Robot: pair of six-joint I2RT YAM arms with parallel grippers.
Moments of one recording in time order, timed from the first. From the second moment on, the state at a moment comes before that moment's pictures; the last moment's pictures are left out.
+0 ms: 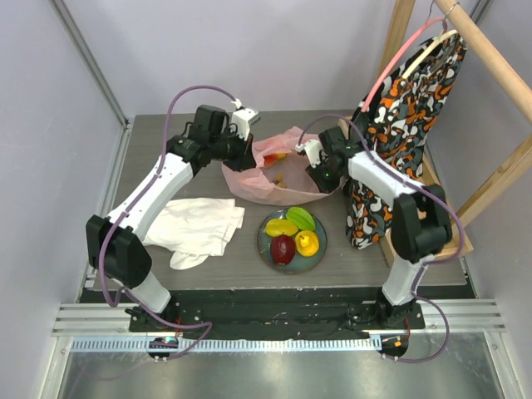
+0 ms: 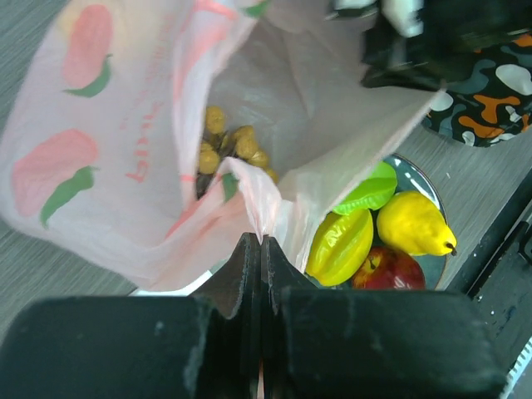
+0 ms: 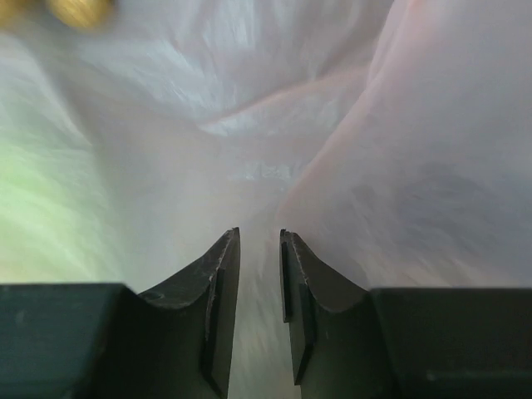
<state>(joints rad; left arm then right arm) -0.44 1.63 1.55 -0.61 0.44 0.06 0.38 1.85 1.43 -0.70 -0.09 -0.39</state>
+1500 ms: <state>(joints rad) -0.44 1.64 1.60 -0.69 0.53 0.14 0.46 2.24 1.96 -0.59 -0.31 -0.54</state>
